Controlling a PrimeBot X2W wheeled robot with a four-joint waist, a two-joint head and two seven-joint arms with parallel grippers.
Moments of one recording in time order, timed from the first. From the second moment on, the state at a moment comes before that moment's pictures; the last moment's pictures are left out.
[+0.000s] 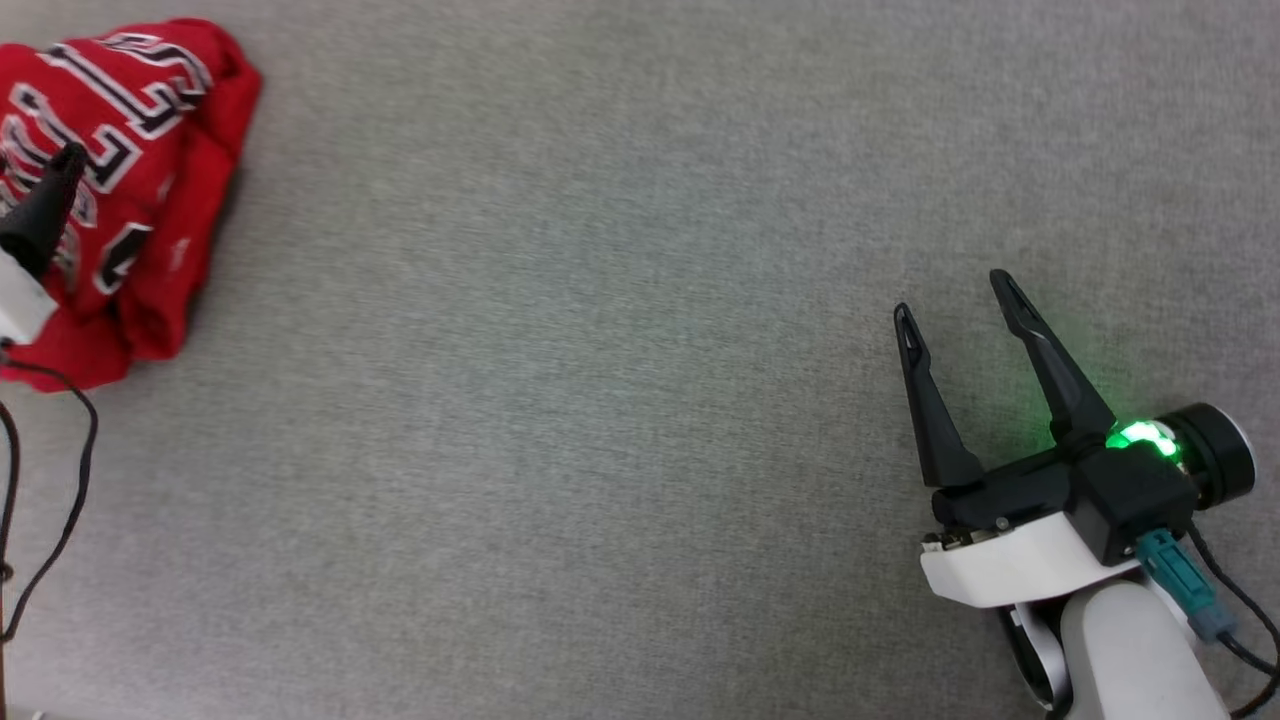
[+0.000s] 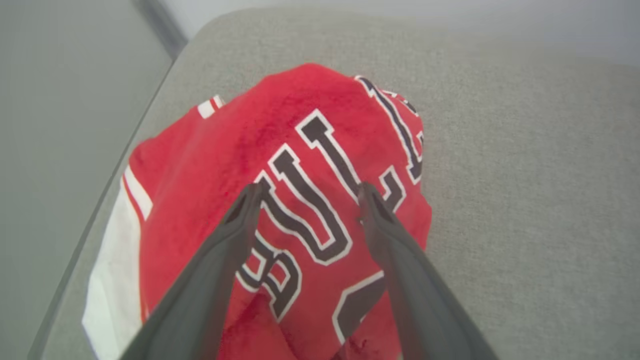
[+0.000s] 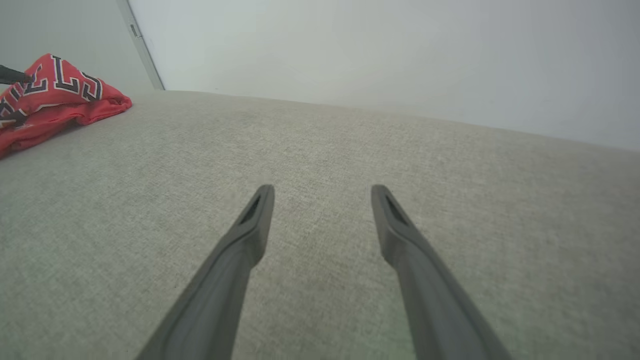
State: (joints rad) left arm -0.72 0.73 -0.21 0.46 -0.89 -0.13 0.28; right arm -0.20 -0.05 0.14 -0.04 -0.06 0.13 -0.26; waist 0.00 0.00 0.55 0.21
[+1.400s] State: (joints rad) left arm -0.70 0.82 -0.63 0.17 -1.29 -0.13 0.36; right arm -0.20 -0.05 0.14 0.02 0.02 0.13 -0.26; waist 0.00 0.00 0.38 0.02
